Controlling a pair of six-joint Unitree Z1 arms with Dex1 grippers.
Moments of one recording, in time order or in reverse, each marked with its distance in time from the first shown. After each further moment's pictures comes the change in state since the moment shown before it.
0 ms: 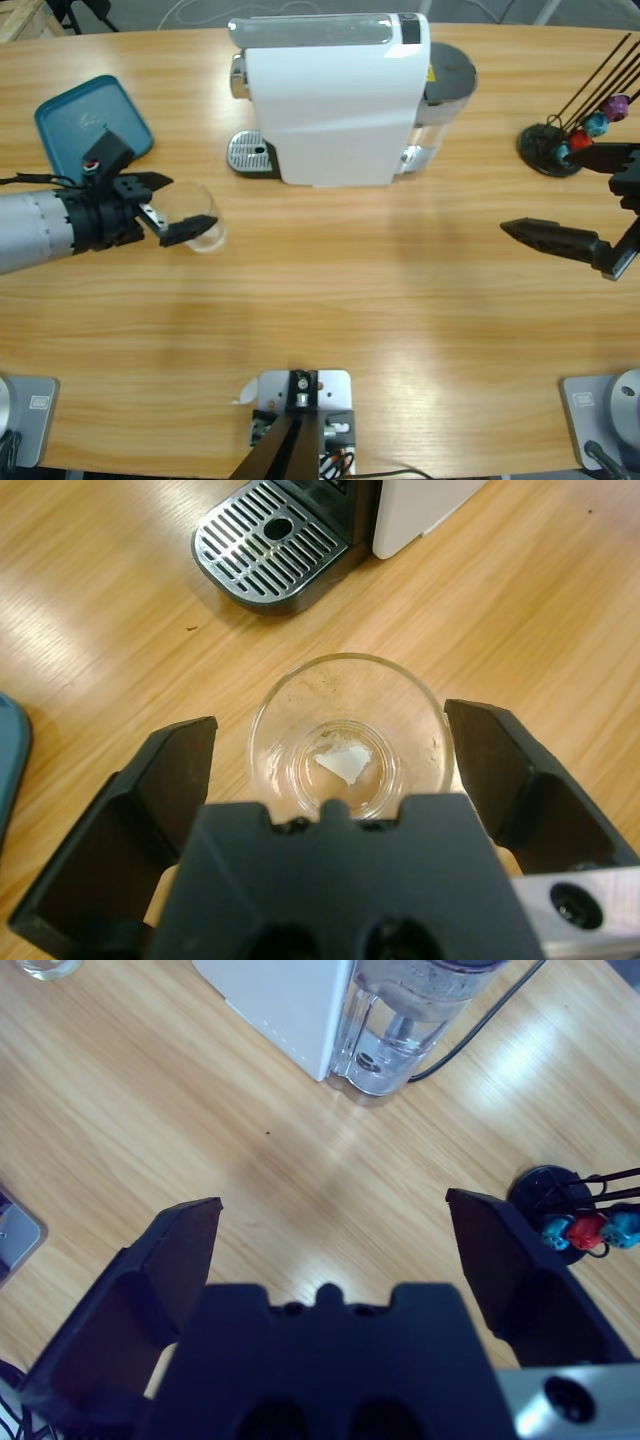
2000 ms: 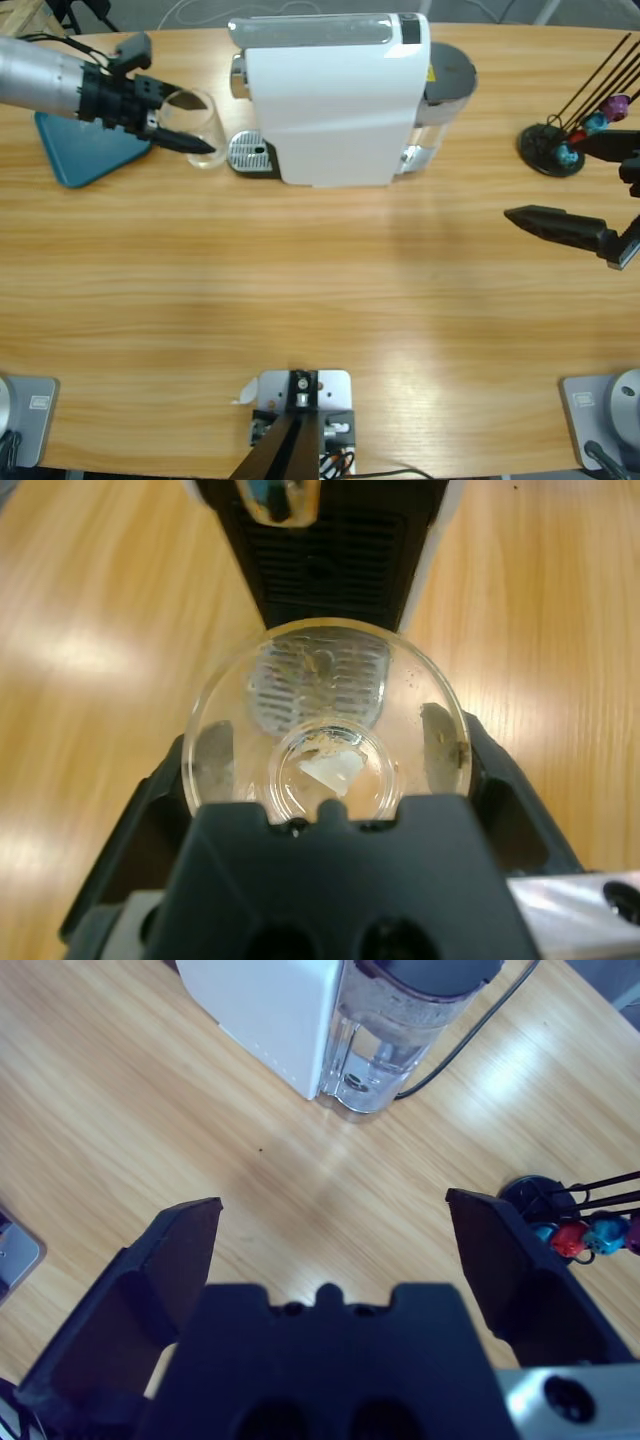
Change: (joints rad) arm 0 0.515 0.353 -0.630 0.573 -0.765 0.930; arm 1 0.000 -0.015 -0.002 -0.025 -0.023 0.000
